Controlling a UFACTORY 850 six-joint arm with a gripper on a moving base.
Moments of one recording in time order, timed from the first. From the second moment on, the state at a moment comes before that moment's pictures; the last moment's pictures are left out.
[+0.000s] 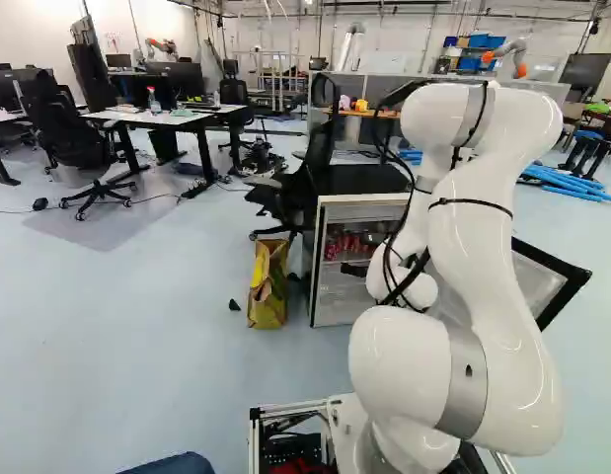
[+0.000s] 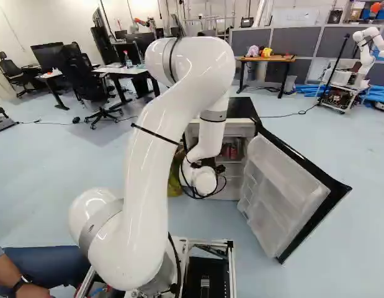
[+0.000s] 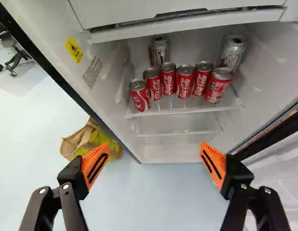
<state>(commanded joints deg) -28.9 -49.1 -35.1 -29.8 67.6 0.0</state>
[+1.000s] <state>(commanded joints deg) -33.3 -55.2 -44.7 -42.6 69.9 0.0</state>
